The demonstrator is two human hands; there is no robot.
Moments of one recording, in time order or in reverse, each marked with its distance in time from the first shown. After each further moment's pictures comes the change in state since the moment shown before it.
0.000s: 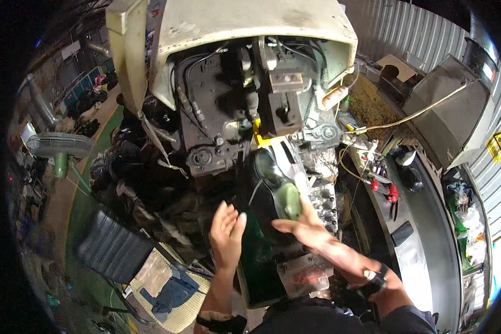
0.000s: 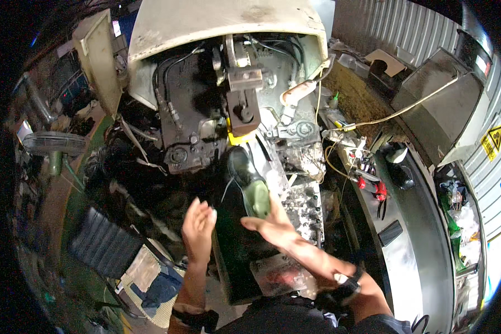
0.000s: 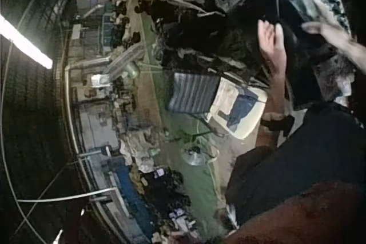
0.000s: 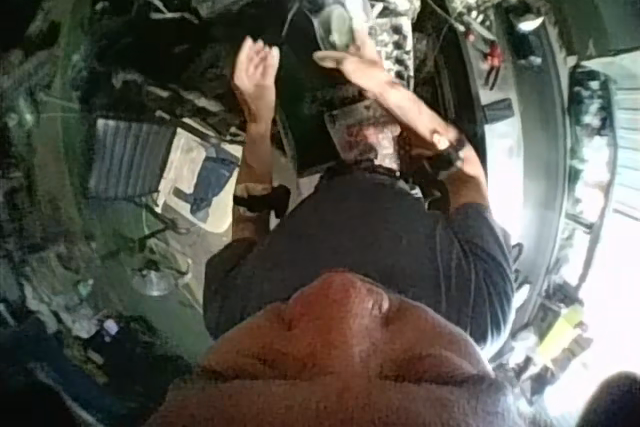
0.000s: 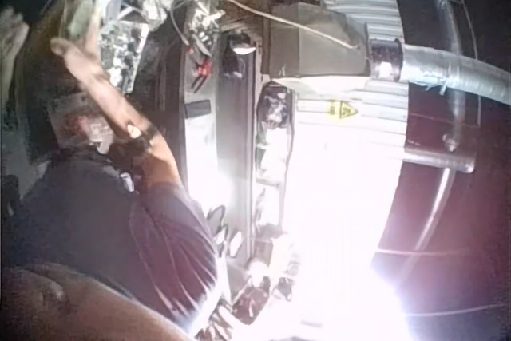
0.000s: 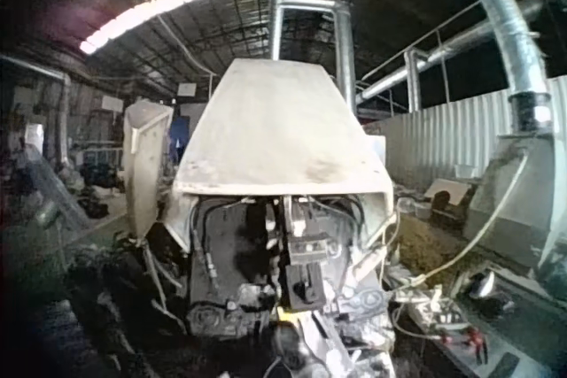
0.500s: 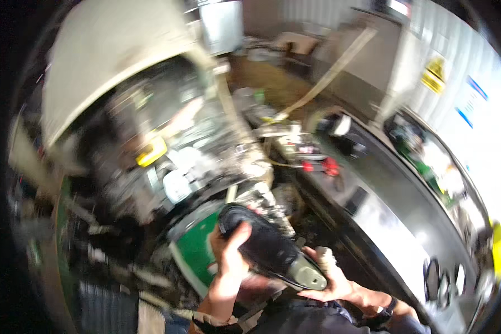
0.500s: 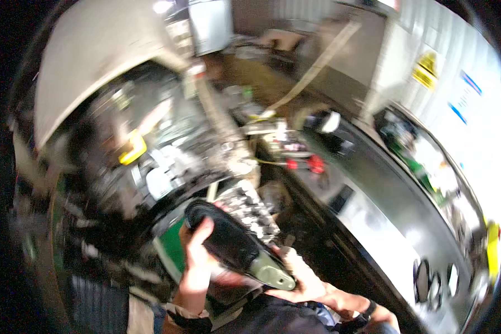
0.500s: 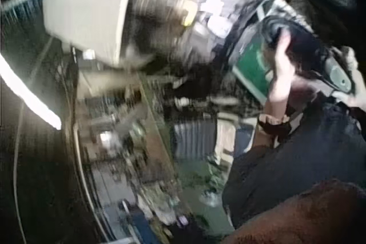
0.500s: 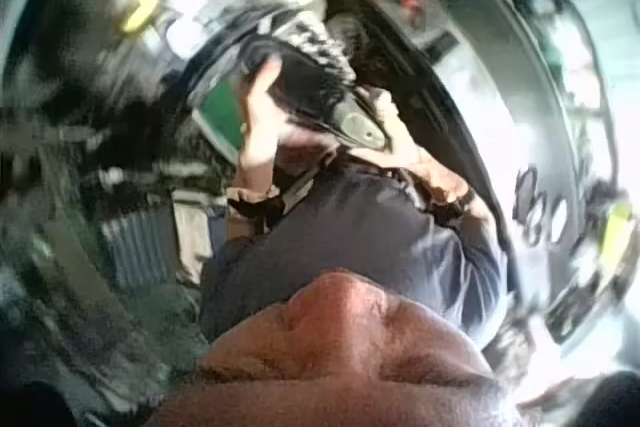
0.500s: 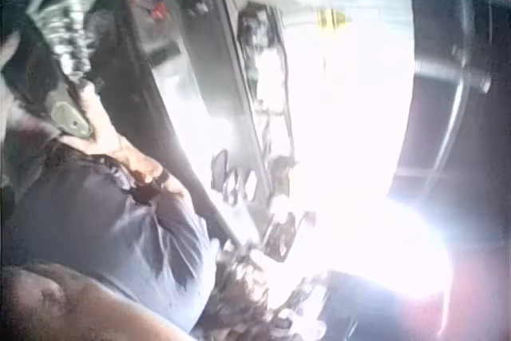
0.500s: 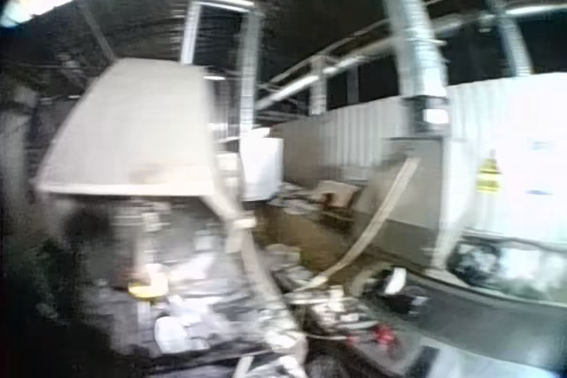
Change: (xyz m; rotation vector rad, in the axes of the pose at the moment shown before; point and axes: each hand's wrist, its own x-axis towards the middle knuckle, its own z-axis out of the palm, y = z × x) left_hand -0.063 0.051 0.180 -0.709 -0.646 -0.377; right_hand -0.233 0.080 -0.136 -0.625 0.244 -0.723
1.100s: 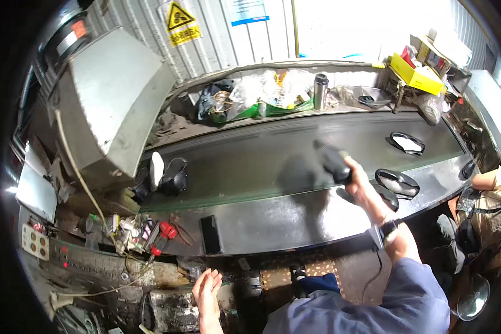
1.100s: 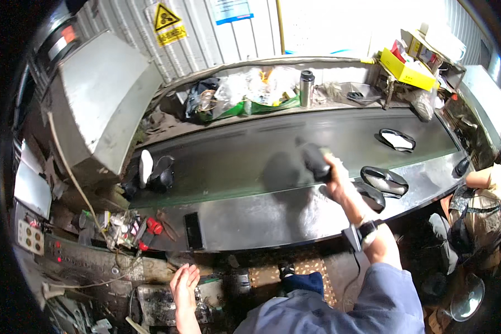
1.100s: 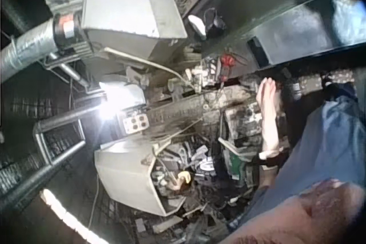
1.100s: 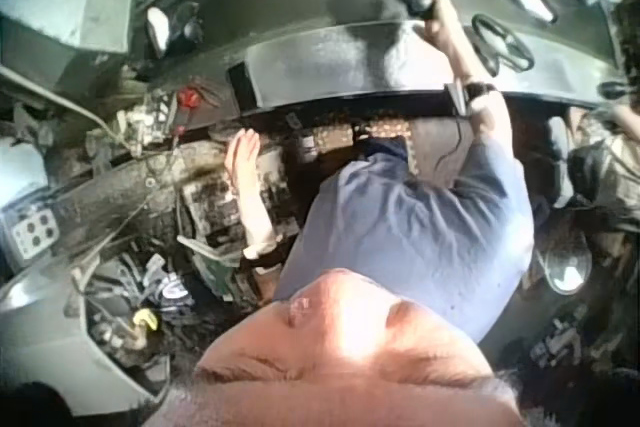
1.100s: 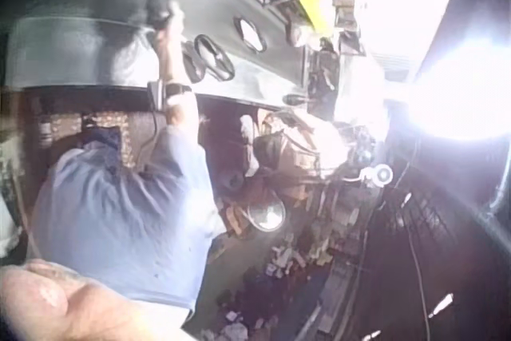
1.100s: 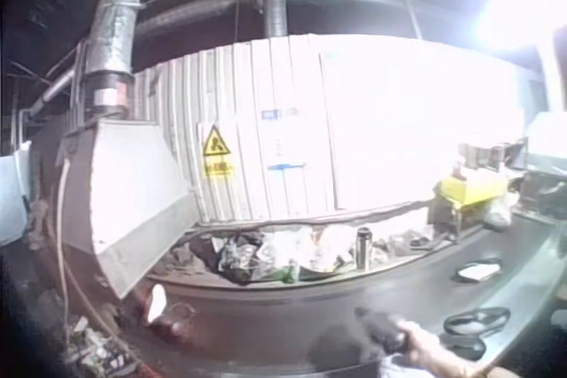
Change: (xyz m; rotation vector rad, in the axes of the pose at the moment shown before) left_hand 0.013 -0.304 0.133 0.688 -0.330 -0.675; right_hand -0.423 0.111 -0.409 0.825 1.950 0.488
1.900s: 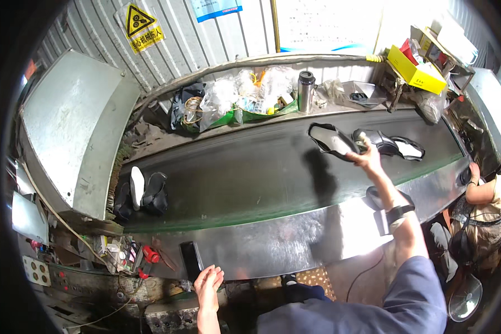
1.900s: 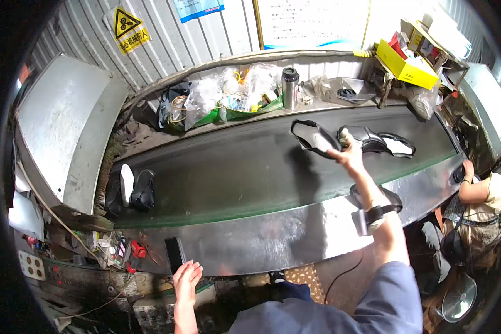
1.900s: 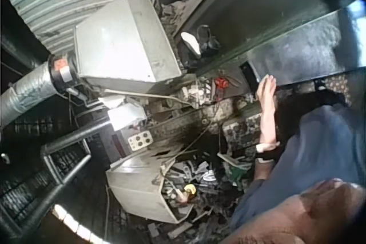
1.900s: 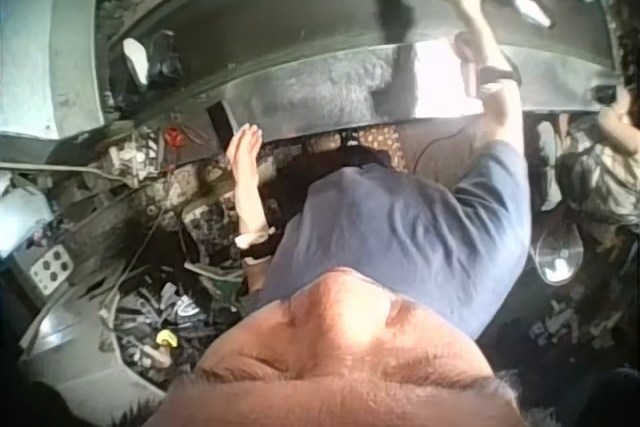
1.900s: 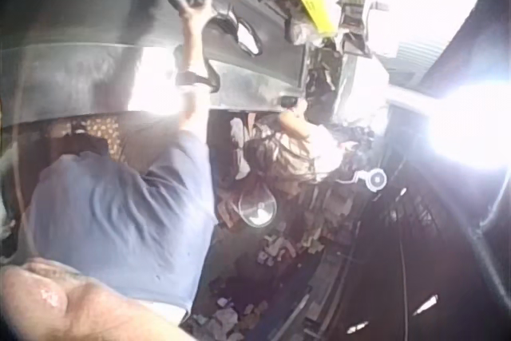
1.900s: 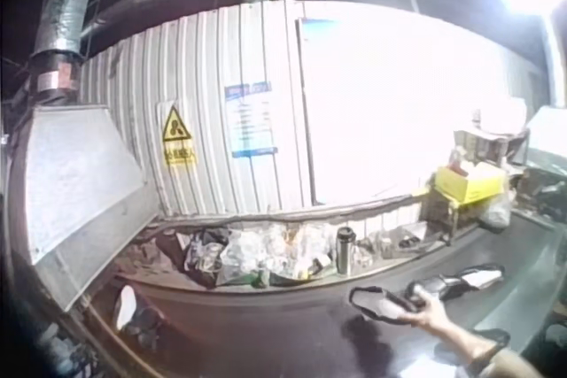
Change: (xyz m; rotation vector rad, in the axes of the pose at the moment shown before) left_hand 0.091 -0.003 0.115 0.025 -0.020 -0.155; right_hand 0.100 -0.134 -0.005 -1.102 0.150 -0.519
